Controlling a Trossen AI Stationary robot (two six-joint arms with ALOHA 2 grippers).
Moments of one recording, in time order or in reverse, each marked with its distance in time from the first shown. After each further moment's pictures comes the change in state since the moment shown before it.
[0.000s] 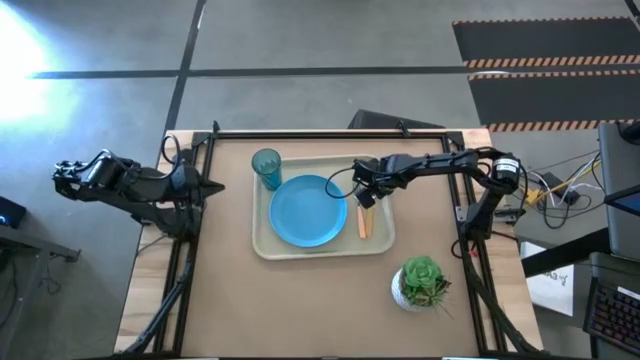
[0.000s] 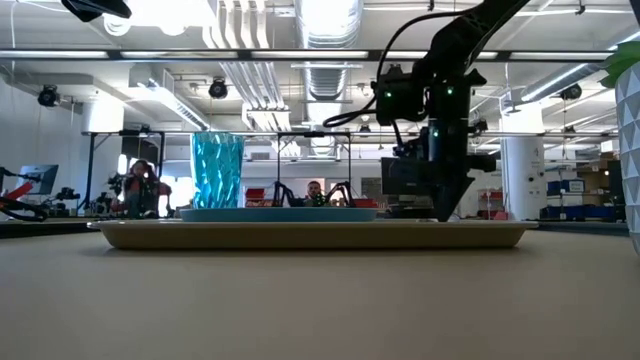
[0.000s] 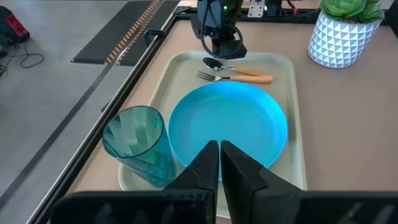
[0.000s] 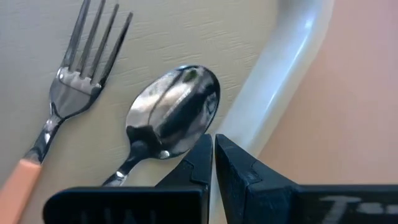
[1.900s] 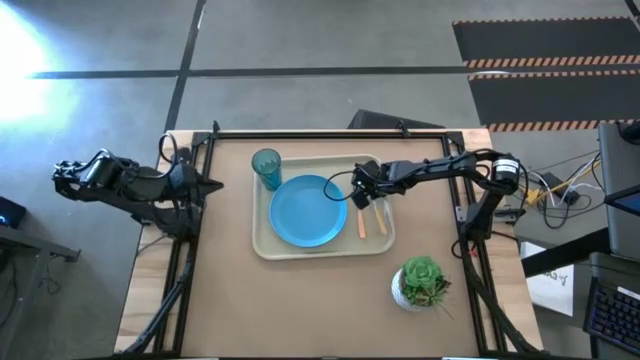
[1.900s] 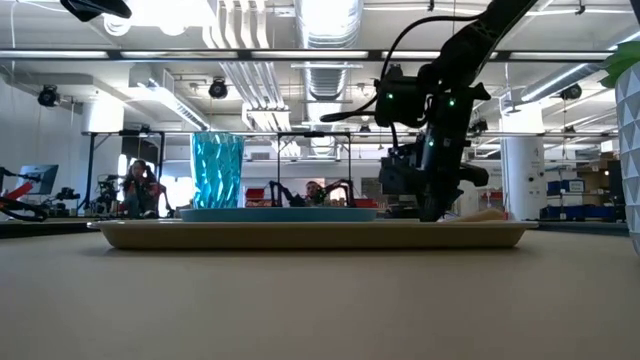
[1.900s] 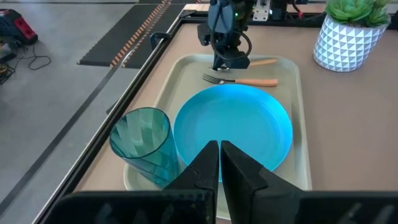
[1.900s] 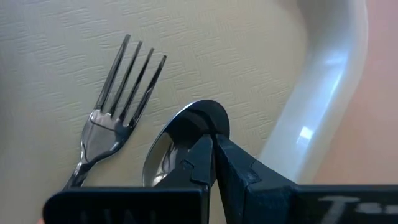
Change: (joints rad) left arm 0.000 -0.011 0.000 0.000 -0.022 0.001; right arm 0.026 0.001 -0.087 0.236 0.049 0.022
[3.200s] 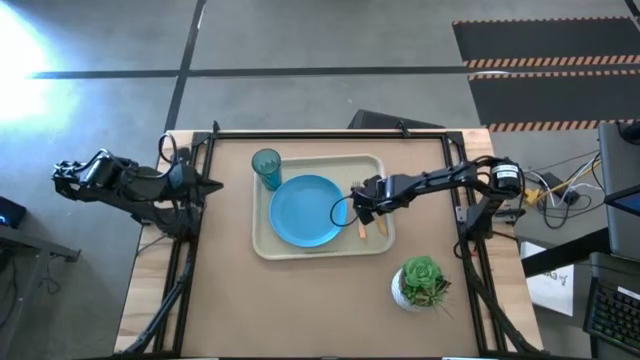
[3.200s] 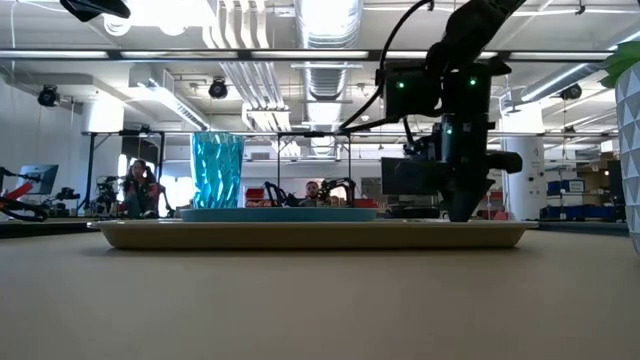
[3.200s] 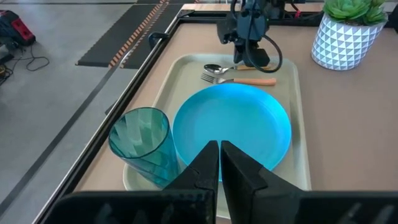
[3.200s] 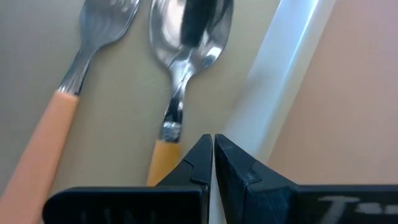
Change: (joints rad) left arm 0.000 -0.005 0.000 -0.003 0.008 0.008; right arm 0.163 -0.004 0.036 -0.258 0.000 0.278
